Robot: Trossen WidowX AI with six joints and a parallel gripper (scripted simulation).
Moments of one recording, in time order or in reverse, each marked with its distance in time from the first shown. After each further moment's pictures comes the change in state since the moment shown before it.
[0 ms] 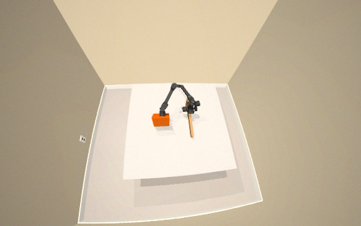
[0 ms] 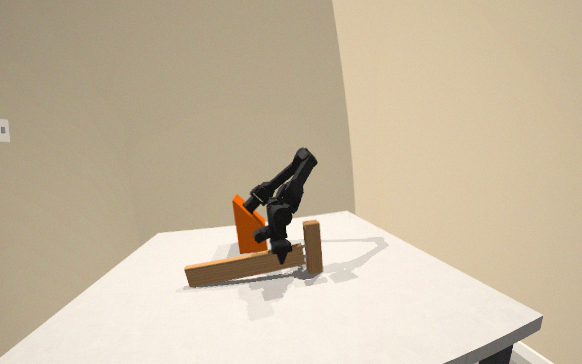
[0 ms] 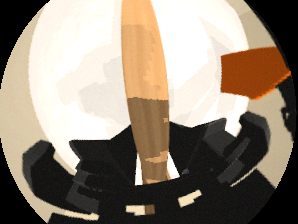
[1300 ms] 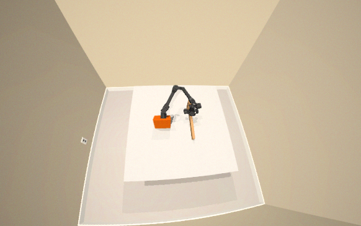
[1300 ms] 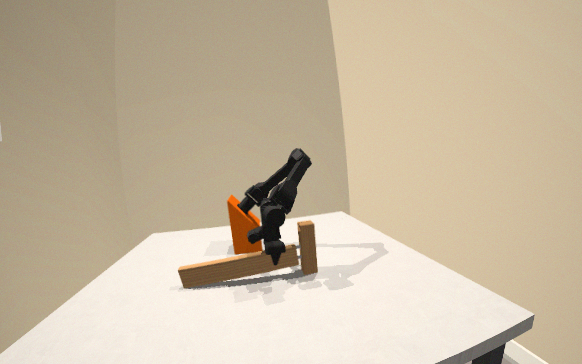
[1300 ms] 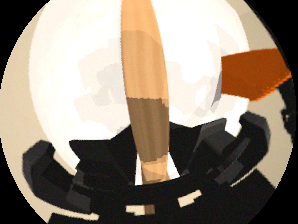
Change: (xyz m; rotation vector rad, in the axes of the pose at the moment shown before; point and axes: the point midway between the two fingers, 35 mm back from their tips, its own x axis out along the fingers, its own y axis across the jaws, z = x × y) arm 0.000 -0.001 0.004 -0.001 0.000 0.002
